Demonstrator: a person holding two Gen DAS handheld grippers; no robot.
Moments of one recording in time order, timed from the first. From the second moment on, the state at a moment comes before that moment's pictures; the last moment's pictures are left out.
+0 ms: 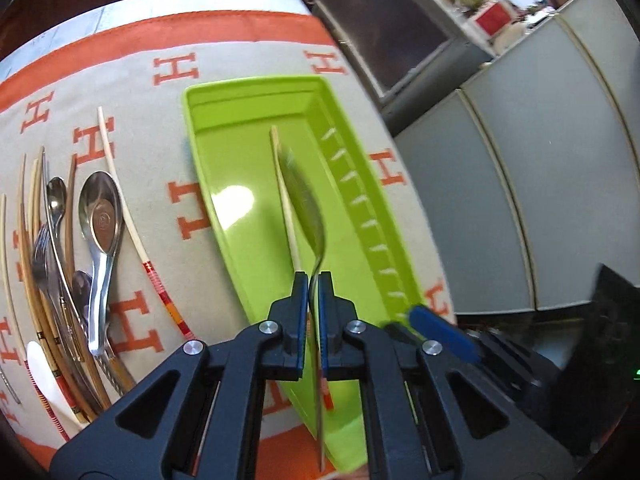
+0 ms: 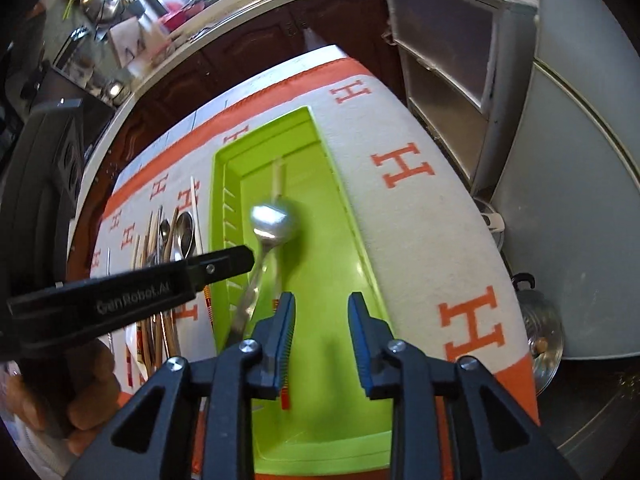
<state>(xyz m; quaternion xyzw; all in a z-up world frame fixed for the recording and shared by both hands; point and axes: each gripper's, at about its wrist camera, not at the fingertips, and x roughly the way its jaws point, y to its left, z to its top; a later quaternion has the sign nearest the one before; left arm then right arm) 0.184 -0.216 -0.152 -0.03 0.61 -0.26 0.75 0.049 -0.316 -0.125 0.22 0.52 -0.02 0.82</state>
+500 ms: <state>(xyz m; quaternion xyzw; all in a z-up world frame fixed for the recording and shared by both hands) 0.131 -0.161 -0.118 0.04 0.55 -0.21 0.81 0.050 -0.298 -0.122 0.21 0.52 0.00 0.83</state>
